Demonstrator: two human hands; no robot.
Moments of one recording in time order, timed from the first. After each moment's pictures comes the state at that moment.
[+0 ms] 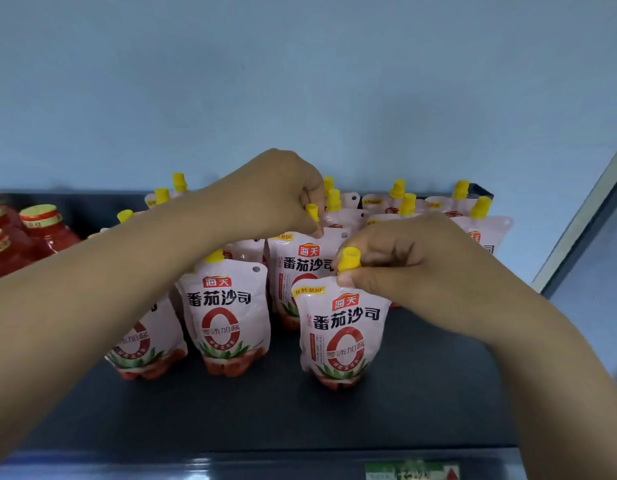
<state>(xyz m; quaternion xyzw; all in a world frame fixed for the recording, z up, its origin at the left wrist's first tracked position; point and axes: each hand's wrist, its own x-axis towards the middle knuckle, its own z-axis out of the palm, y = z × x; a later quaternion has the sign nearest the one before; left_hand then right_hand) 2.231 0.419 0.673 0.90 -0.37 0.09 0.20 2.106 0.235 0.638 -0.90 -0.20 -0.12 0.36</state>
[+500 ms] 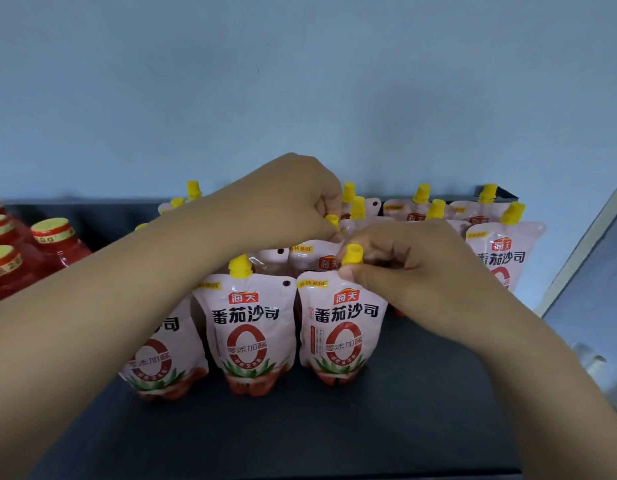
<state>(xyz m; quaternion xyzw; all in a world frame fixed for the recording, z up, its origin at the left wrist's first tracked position) 2.243 0.432 0.678 0.90 -0.39 0.09 0.16 2.138 0.259 0.624 -0.90 -0.18 -0.19 0.34</state>
